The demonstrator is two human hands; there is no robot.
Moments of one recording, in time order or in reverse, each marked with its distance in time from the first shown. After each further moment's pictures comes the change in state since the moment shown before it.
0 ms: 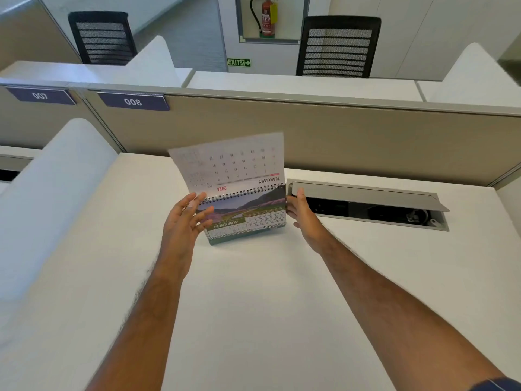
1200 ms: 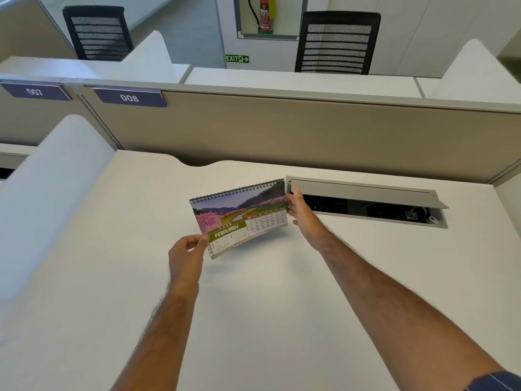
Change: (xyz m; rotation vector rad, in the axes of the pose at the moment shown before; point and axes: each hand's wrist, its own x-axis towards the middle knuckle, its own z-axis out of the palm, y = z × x) left_hand -0.029 -0.063 -0.008 0.409 0.311 -0.159; right_hand 0.005 0.002 0.002 -0.079 0.017 0.034
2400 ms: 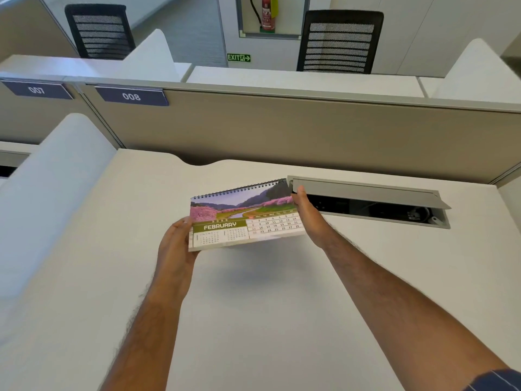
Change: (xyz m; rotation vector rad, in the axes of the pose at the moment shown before) left_hand -0.009 0.035 -0.029 -0.360 -0.265 0.058; right_hand 0.000 0.000 -0.008 0.045 -0.055 0.009
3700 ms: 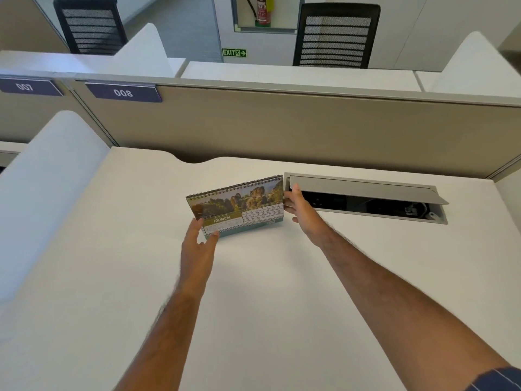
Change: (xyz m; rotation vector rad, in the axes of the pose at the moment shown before) left_hand 0.009 -0.041 0.032 0.405 0.111 0.025; right_hand 0.005 0.003 0.003 -0.071 0.046 -0.003
